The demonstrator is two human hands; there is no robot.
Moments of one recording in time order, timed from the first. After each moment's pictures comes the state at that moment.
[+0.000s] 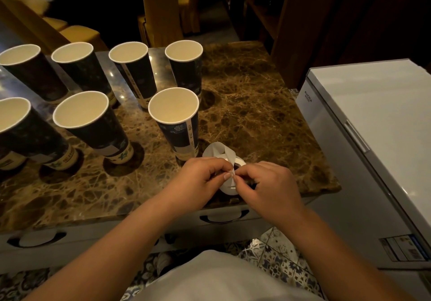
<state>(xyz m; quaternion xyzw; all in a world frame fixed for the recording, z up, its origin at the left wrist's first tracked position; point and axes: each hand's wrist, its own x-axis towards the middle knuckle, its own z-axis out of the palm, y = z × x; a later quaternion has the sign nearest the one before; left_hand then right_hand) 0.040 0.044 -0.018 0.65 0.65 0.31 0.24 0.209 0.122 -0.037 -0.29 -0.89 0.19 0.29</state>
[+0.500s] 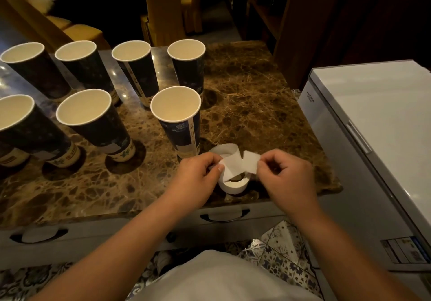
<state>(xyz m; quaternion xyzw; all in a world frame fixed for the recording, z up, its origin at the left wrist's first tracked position) 0.048 0.039 -0.019 0.52 0.75 0.33 0.24 0.221 0.131 -0.025 -0.39 -0.80 0.28 0.35</state>
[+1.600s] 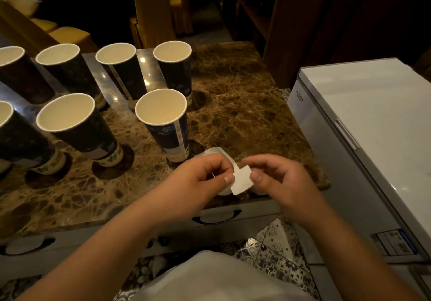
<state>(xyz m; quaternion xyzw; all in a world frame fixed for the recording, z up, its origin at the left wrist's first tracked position) 0.063 0.033 0.033 0.55 0.64 0.33 0.42 0.249 0.125 0.003 -0.33 -0.73 0.55 0.24</state>
